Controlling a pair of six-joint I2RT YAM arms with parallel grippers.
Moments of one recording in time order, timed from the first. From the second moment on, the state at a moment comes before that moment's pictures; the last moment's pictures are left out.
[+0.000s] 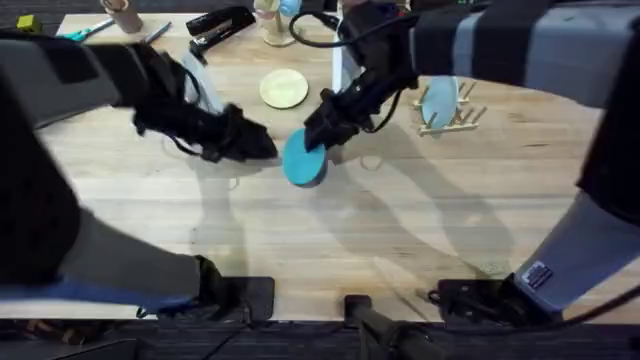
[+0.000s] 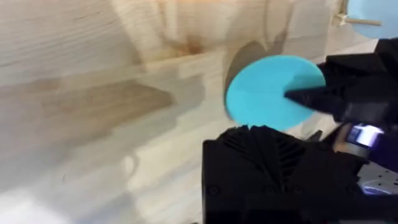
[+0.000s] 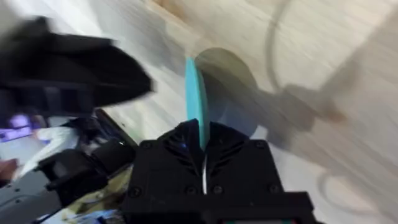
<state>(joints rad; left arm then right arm) 0.21 1.69 0.96 -0.96 0.78 0.10 0.55 1.98 1.42 -0.77 -0.67 0.33</state>
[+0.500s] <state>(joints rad) 0.21 1.30 1.21 -1.29 0.55 0.12 0.37 1.62 1.42 -1.04 -0.37 0.16</state>
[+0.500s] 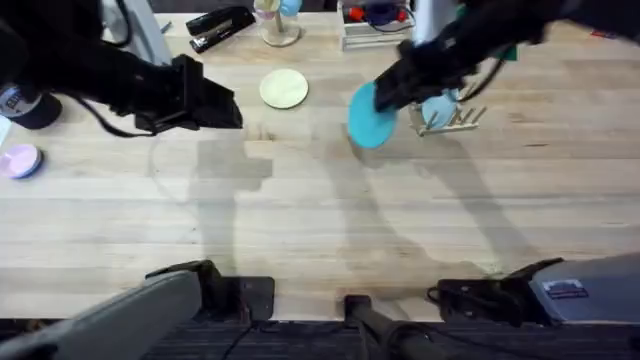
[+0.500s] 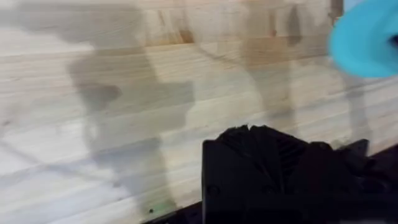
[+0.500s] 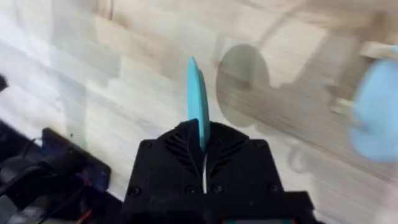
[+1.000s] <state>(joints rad) 0.21 1.15 1.23 -1.38 0.36 0.12 0.12 1.32 1.42 -1.16 -0.12 0.01</state>
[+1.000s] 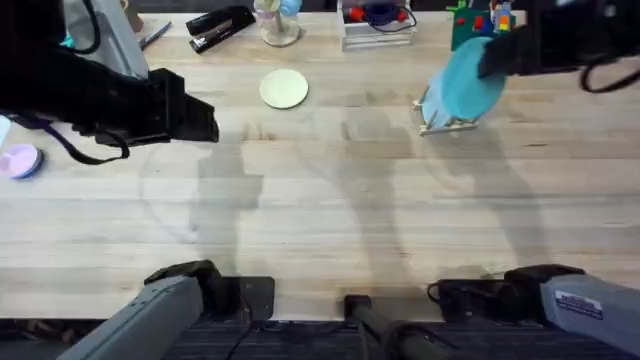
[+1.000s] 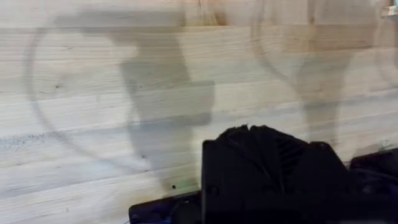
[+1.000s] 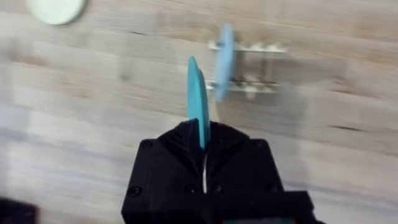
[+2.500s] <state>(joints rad) 0.21 1.15 1.23 -1.38 0.34 0.13 0.08 1.30 1.42 -1.18 0.15 -0.10</state>
